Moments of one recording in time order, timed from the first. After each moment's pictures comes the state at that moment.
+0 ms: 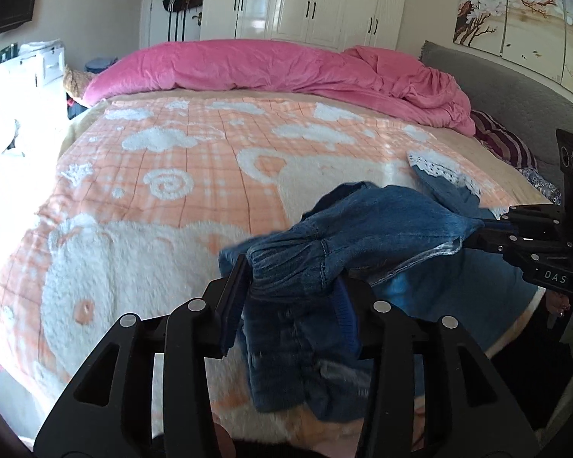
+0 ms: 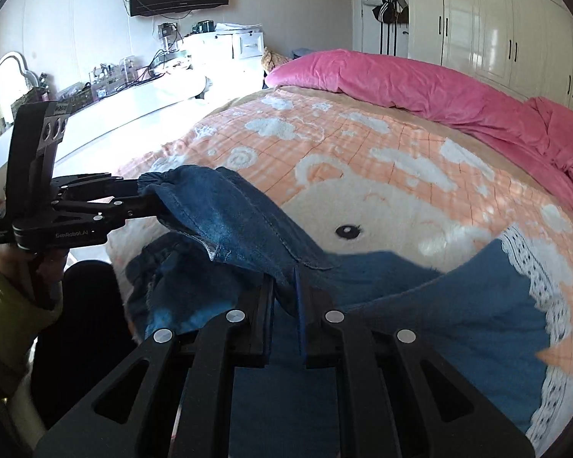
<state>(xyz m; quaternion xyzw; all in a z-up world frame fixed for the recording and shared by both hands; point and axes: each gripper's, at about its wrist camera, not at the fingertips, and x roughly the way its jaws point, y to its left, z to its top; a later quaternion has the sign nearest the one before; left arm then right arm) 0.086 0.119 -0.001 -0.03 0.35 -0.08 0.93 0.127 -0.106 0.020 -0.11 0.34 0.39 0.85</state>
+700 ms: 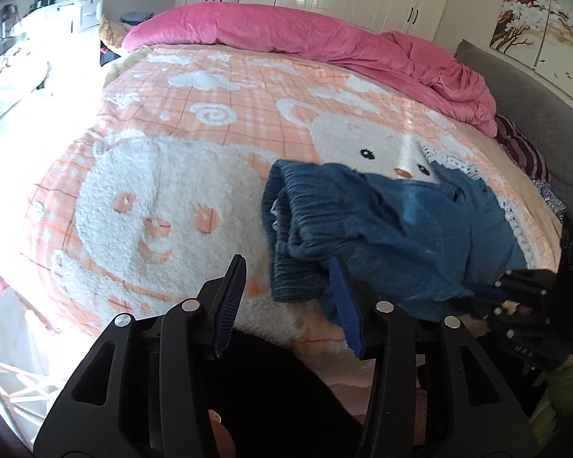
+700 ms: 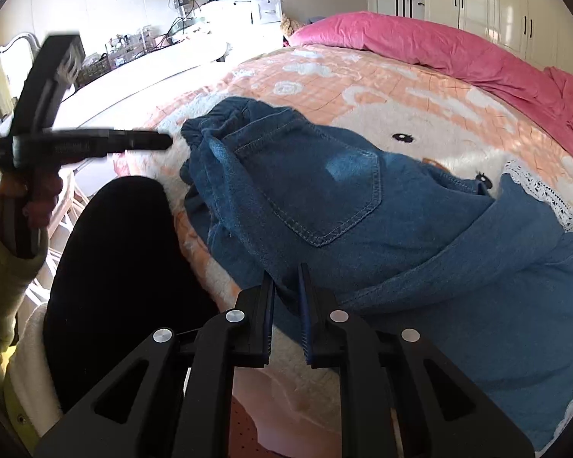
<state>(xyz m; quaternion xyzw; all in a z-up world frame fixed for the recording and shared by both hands) 0.030 0.135 -0.004 -0.09 0.39 -0.04 0.91 0.053 -0.102 -0.031 -0.12 0.38 0.41 0.82</state>
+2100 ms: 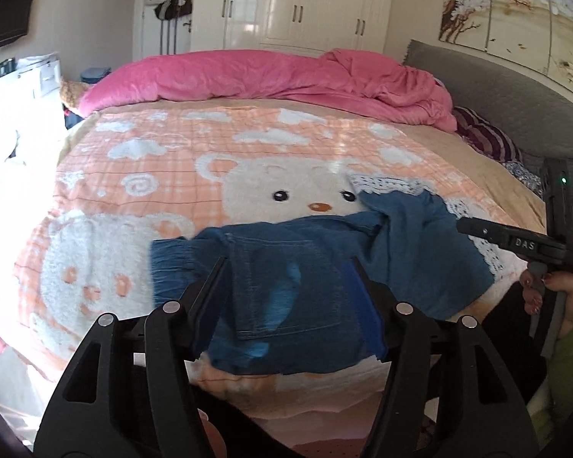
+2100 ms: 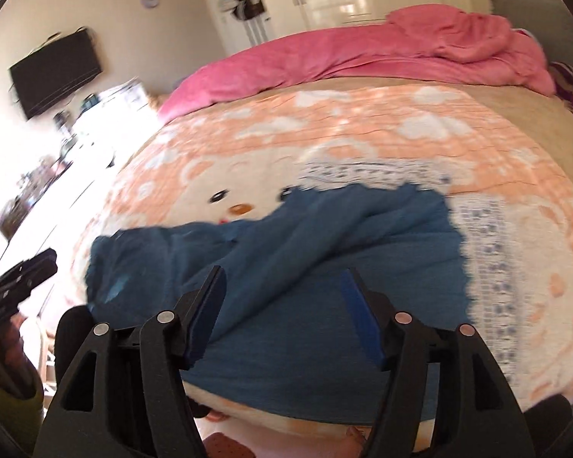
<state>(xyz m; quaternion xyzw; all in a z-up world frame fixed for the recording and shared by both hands) 0.037 0.027 0.036 -0.02 0.34 -0.10 0.93 0.106 -0.275 0.019 0.08 0.38 0.19 0.90</state>
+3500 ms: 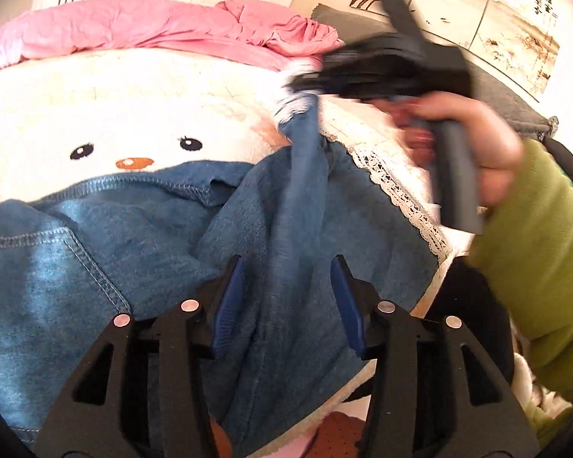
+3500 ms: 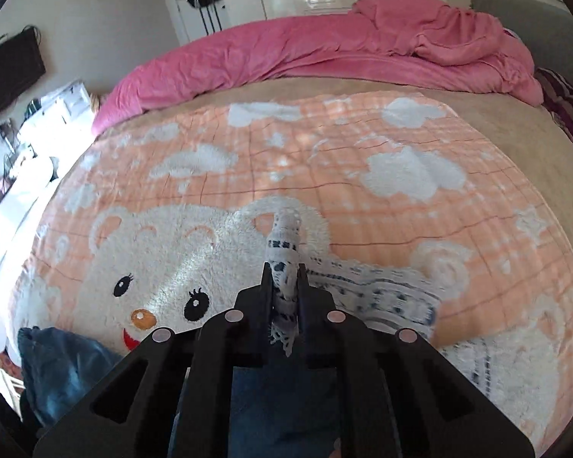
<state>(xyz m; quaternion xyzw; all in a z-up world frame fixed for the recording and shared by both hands) 0.121 -0.067 -0.059 -0.06 0.37 -0.31 0.87 0.262 -0.285 0.030 0.07 0.41 0.12 0.90</state>
